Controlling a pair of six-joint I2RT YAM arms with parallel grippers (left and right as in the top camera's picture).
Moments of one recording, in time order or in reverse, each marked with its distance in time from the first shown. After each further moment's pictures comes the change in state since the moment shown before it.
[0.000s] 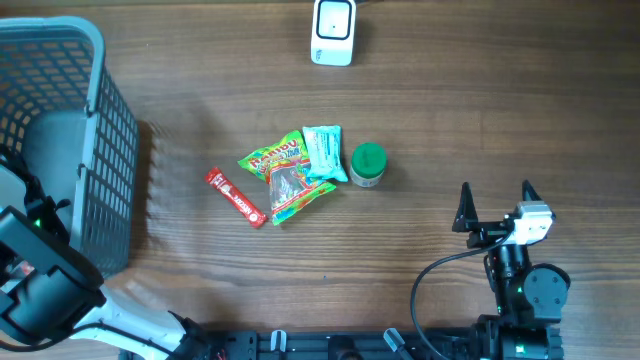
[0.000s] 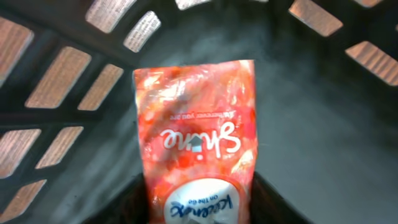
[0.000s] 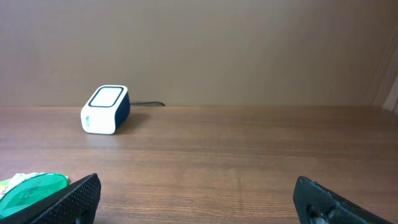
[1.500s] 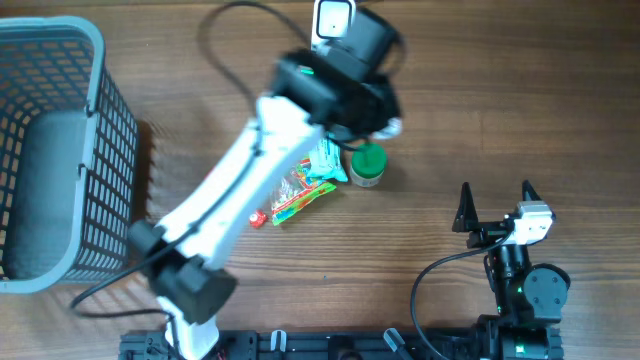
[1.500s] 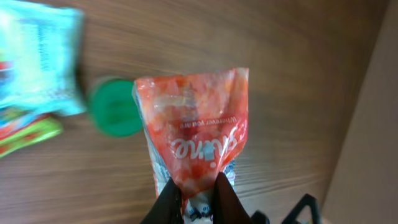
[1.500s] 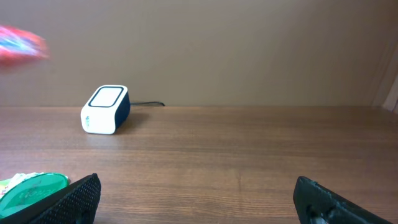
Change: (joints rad) left arm -1.495 0.029 0.752 -0.190 0.587 0.493; right arm 0.000 0.000 0.000 0.000 0.000 0.000
